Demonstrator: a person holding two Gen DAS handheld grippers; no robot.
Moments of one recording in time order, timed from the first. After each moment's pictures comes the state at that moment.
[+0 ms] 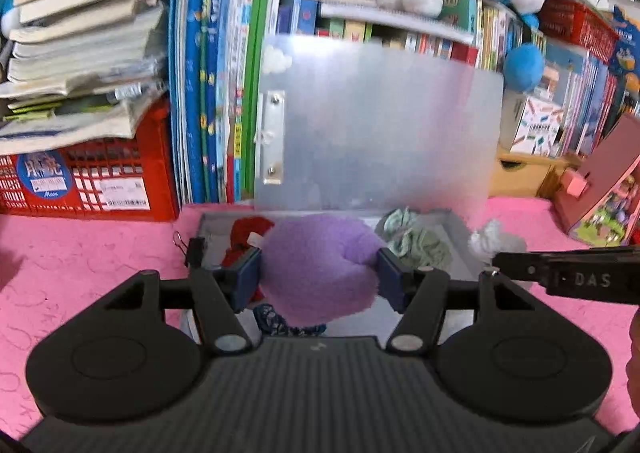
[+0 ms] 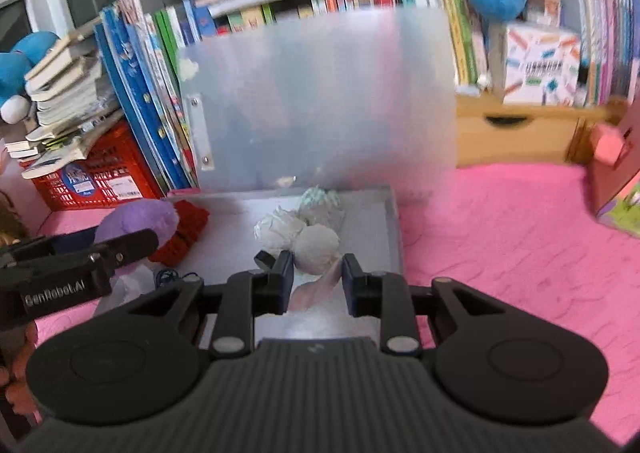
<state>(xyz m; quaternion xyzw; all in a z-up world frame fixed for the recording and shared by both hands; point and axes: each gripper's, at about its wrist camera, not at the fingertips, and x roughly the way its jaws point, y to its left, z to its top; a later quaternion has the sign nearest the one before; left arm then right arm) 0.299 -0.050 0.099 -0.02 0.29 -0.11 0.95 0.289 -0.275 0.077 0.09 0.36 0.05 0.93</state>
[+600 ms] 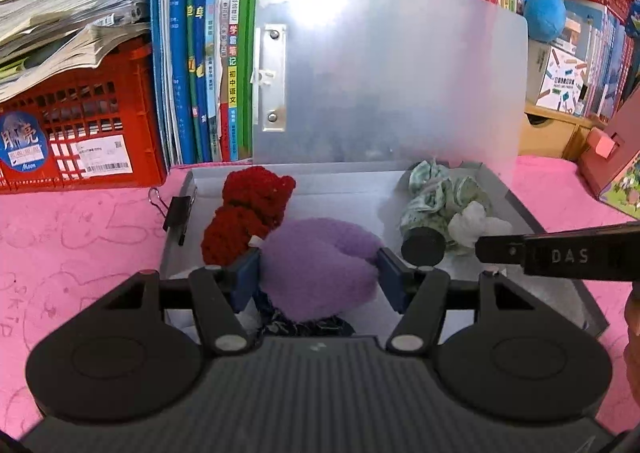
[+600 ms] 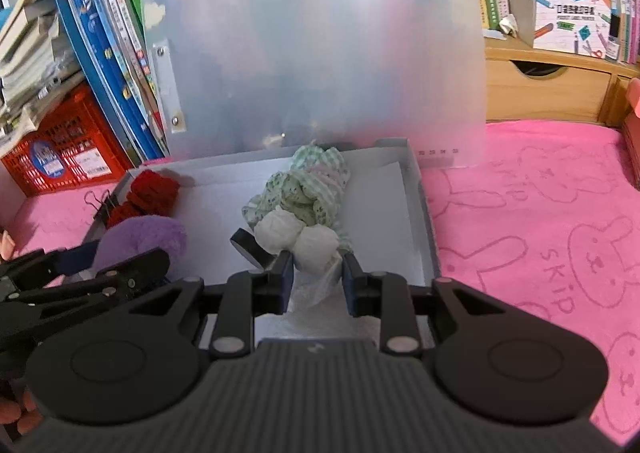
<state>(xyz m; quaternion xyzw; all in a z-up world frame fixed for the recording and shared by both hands) 0.329 -0.053 0.044 0.00 0.32 -0.10 0.94 0.328 -0.261 0.024 0.08 0.40 0.04 0.91</state>
